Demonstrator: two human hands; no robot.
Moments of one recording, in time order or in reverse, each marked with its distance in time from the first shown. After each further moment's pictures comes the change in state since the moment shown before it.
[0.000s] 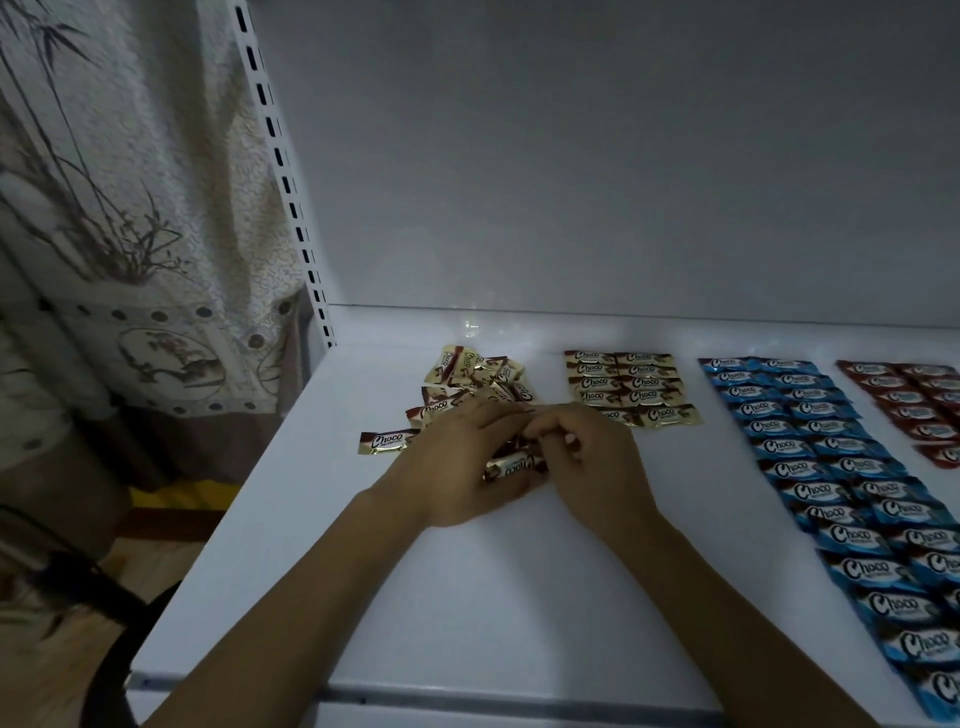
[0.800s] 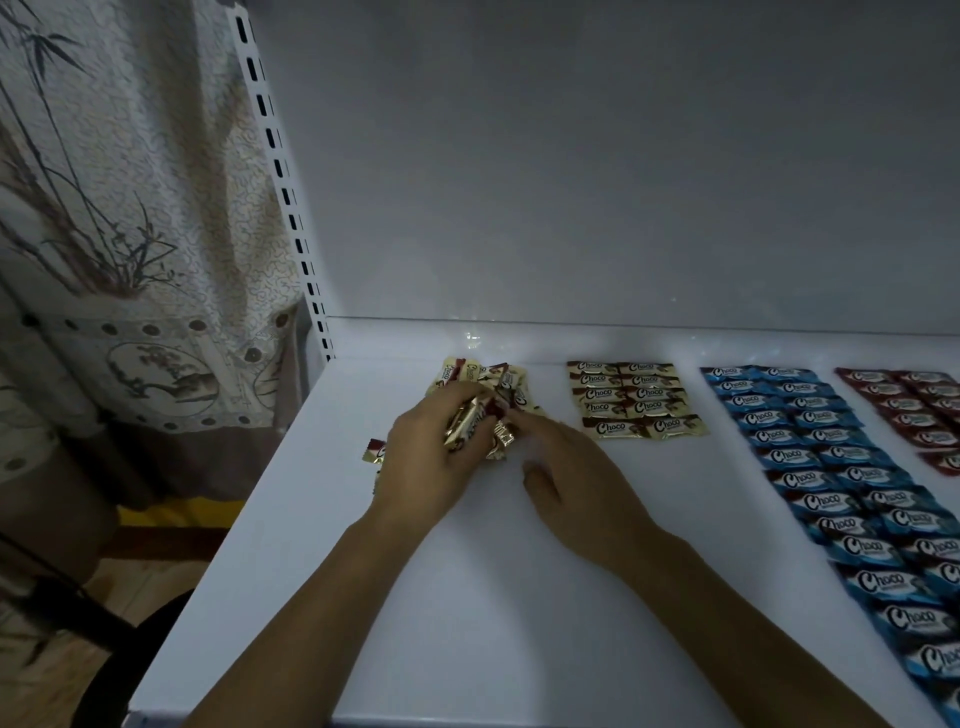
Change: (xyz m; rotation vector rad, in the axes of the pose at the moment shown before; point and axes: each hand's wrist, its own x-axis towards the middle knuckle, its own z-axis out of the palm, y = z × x) left_hand -0.005 0.003 -0.013 -0.311 0.427 -0.360; right_hand -0.001 -0.010 0.006 -0.234 -0.223 -0.118
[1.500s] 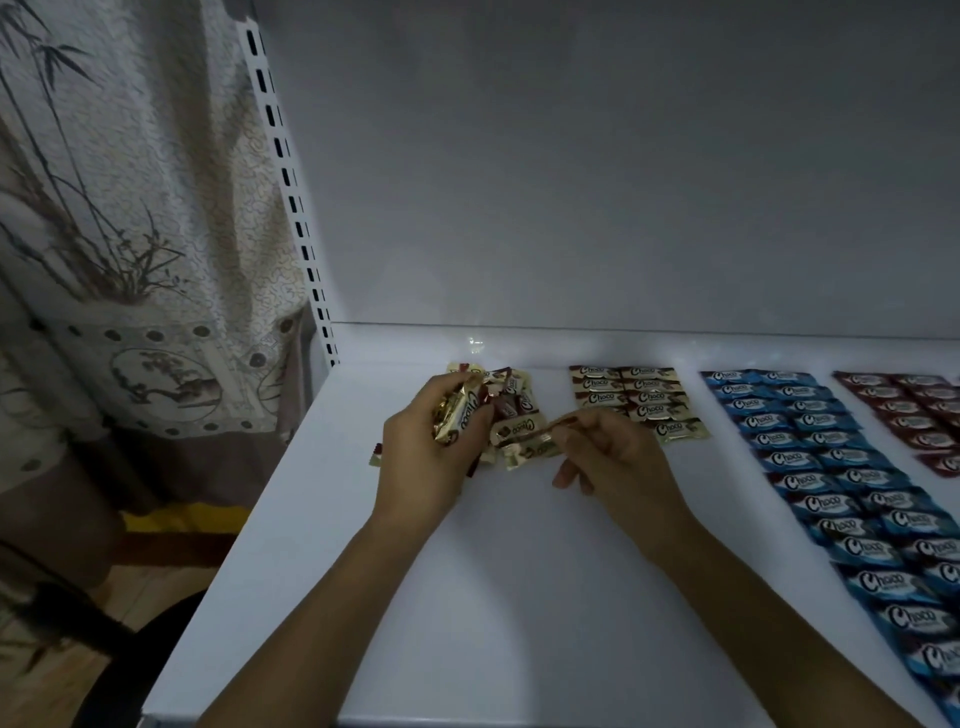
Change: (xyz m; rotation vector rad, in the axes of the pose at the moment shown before) left_hand -0.001 0.014 -0.008 -0.258 0.100 -0.197; right_hand 0.000 -0.009 -0.029 0.751 0.145 0.344
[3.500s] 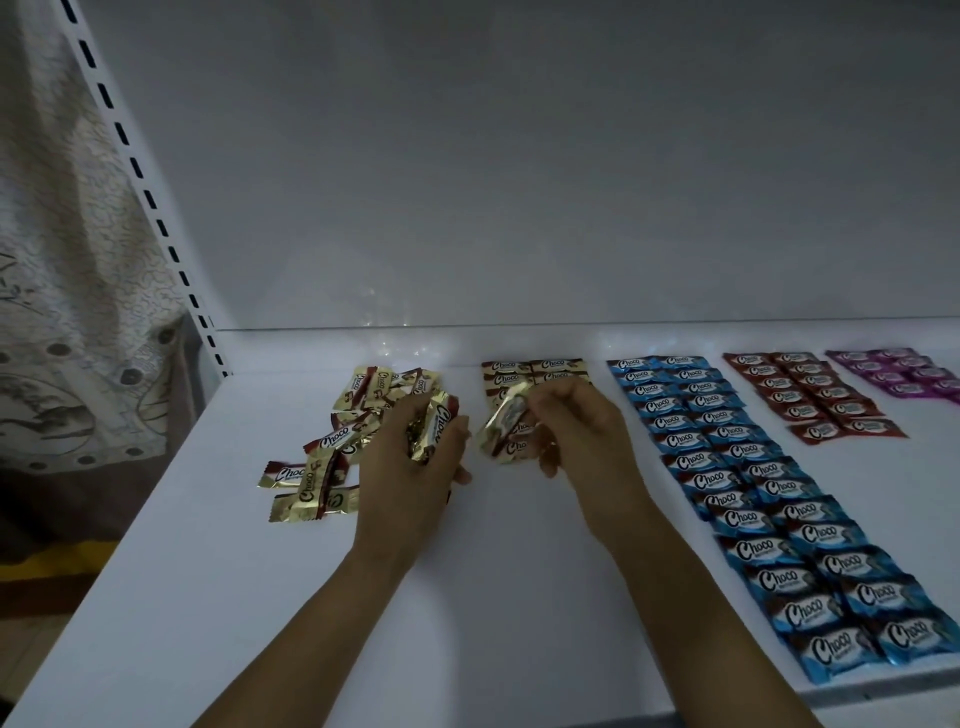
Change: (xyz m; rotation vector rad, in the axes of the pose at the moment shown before) left_hand -0.014 0.017 0.061 -0.091 -0.045 -0.150; right_hand -0.002 -0.015 -0.039 0.182 0.236 0.099
